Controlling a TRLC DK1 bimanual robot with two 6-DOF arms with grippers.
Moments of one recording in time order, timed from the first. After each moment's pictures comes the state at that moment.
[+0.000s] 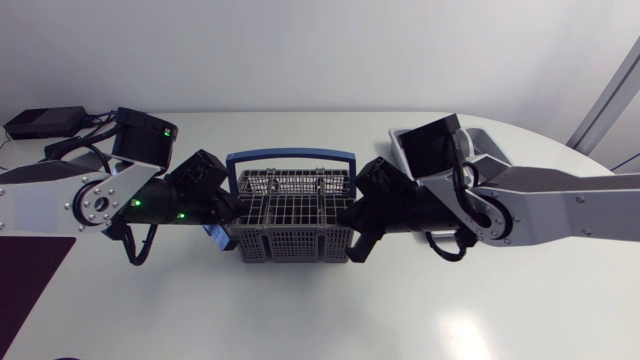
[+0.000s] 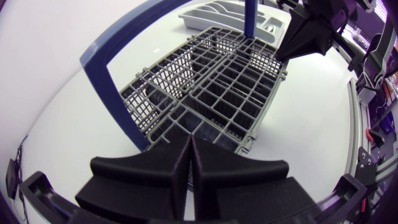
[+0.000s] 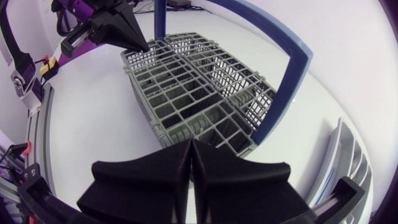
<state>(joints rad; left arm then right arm) -0.32 1.45 0.78 -0.15 0.32 0.47 0.55 1.52 0.79 -0.03 -0.28 -0.32</state>
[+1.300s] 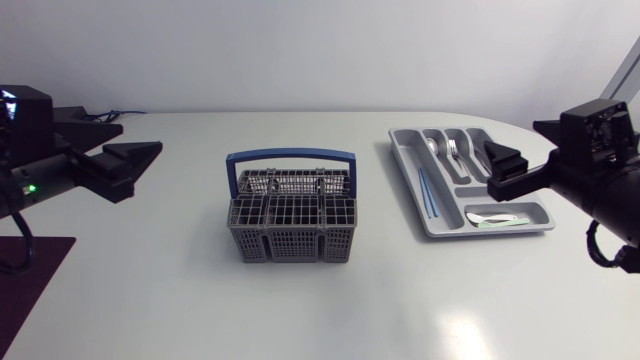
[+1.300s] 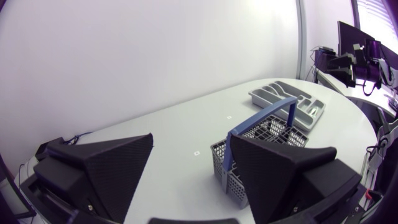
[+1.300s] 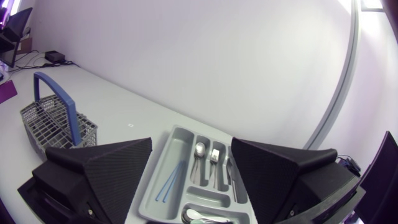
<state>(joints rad) -0.02 0.86 0.70 -0.18 0.33 0.26 0.09 0.87 0.56 0.10 0.01 -0.35</state>
